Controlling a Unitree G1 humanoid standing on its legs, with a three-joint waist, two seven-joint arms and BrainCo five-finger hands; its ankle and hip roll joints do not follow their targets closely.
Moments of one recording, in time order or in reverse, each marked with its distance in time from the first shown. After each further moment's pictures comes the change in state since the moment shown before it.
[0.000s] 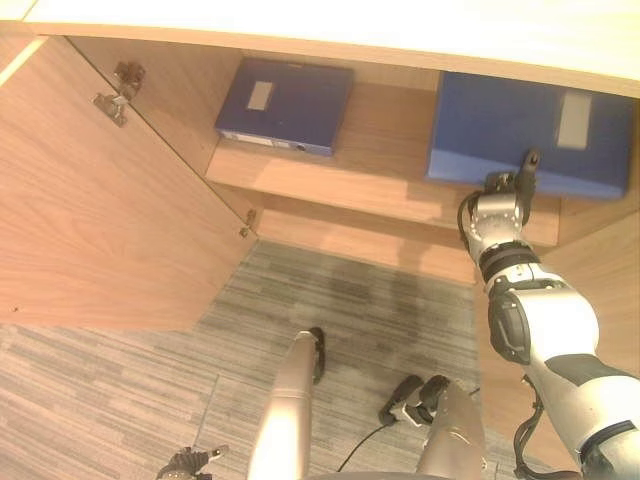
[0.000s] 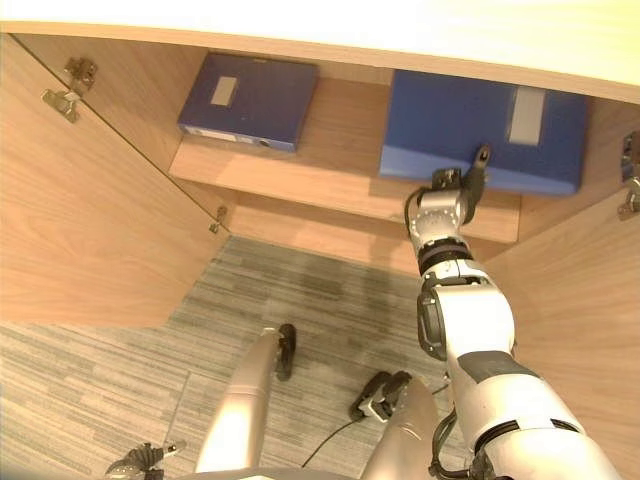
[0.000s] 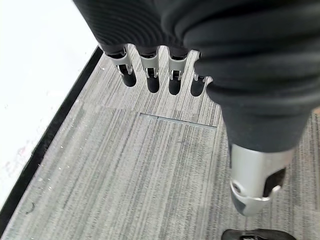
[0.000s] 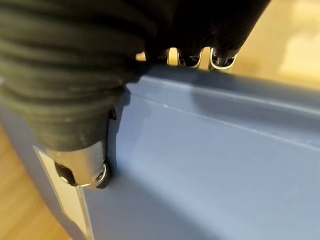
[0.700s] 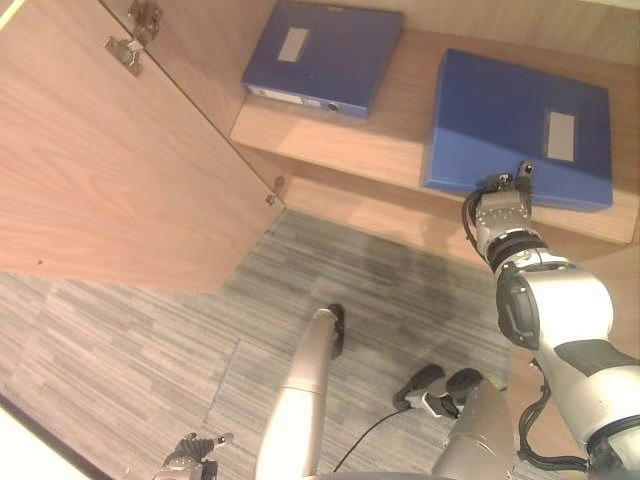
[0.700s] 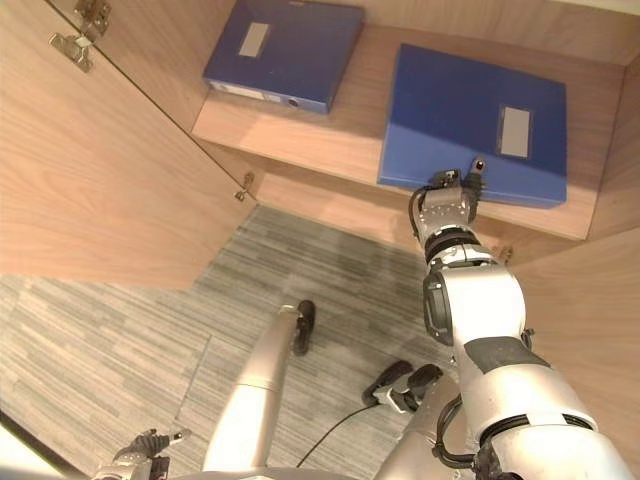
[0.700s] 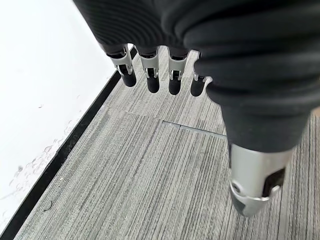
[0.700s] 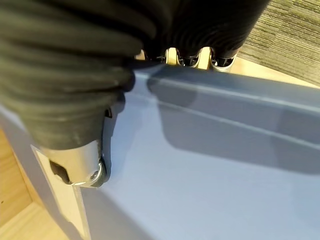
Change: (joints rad) left arm -0.041 -0.002 -0.042 0.001 -0.040 -0.015 0.017; right arm -0.135 -0.073 0.078 0.101 0.046 0.066 -0.011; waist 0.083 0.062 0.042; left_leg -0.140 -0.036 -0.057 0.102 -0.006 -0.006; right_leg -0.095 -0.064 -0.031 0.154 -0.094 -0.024
